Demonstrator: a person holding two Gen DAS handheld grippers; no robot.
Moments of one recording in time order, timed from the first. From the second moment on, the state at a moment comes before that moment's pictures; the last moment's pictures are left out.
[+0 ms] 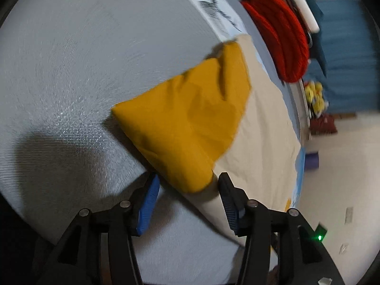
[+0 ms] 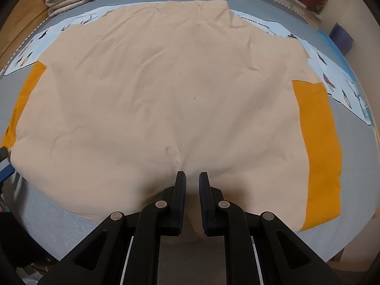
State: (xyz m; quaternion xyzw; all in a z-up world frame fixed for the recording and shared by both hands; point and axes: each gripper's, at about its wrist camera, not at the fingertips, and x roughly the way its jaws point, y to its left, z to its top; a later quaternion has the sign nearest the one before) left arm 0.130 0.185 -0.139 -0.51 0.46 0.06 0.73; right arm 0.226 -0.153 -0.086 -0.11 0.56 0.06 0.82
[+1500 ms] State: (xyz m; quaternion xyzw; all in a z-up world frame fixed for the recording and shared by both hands) left arm 0.140 0.077 0.049 -0.07 0.37 -0.05 0.93; right arm 0.197 -0.160 0.035 -0.01 0.42 0.19 0.89
